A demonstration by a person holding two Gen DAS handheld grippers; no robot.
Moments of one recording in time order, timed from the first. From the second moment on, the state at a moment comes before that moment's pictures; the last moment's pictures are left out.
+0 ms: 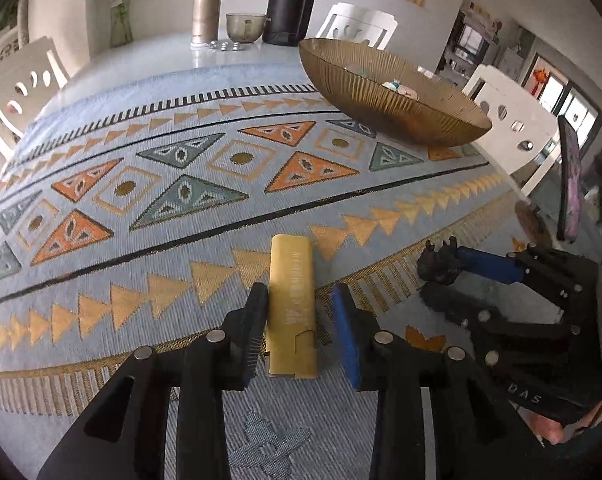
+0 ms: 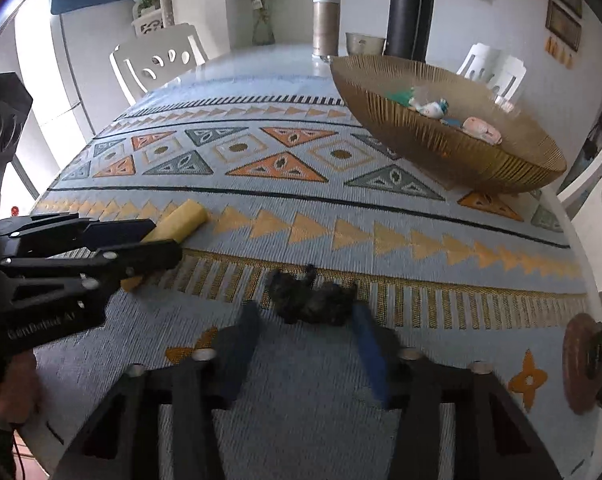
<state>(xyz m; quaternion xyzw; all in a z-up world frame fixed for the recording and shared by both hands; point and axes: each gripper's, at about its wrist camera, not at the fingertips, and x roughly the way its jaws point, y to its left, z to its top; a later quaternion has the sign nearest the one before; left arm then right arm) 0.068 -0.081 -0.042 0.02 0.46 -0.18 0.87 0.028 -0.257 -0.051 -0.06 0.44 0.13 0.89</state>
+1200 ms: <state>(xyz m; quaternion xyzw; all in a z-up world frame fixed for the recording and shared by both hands) 0.163 -0.174 0.087 0.01 0.31 -0.23 0.92 0.092 -0.382 0.109 0.11 0.27 -0.02 0.96</state>
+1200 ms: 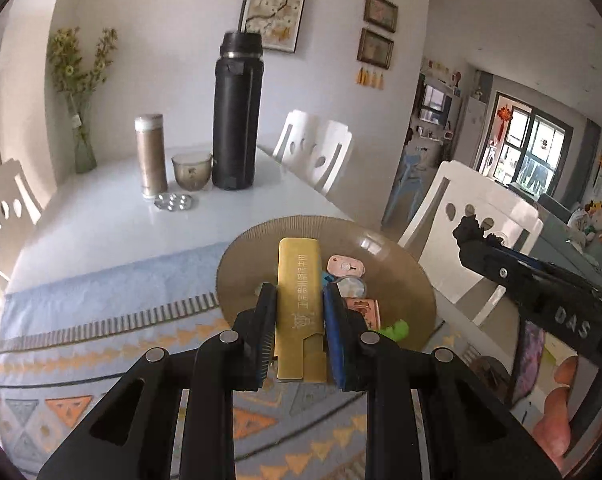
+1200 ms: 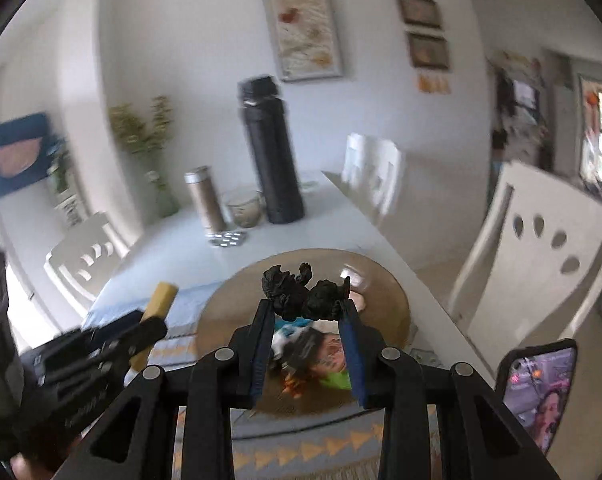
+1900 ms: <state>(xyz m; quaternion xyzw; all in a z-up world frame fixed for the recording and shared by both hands) 0.125 -0.117 0.085 0.03 0.32 -0.18 0.93 0.115 -0.374 0.088 0.11 0.33 0.02 0.94</state>
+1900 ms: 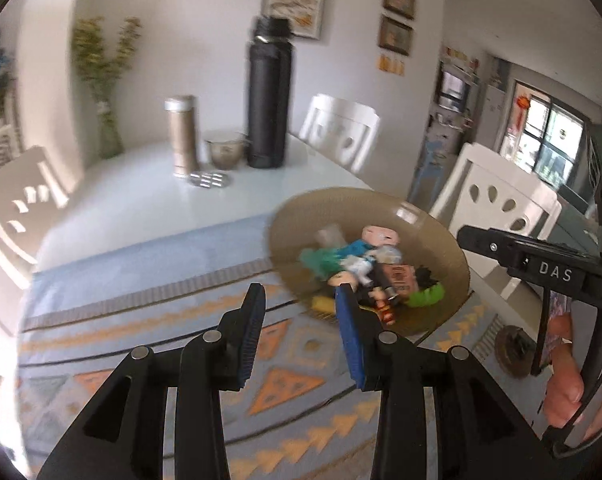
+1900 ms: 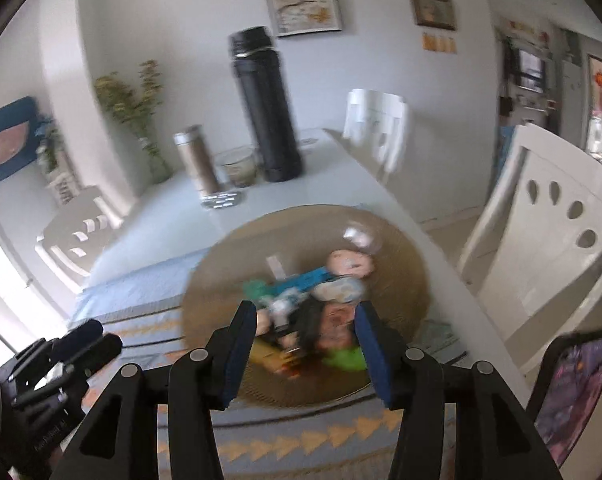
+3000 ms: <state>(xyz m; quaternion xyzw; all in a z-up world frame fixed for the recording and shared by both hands) 0.021 -0.004 -0.006 -0.01 0.30 0.06 0.95 0.059 -0.203 -0.025 -0.01 0.36 0.12 0.93</state>
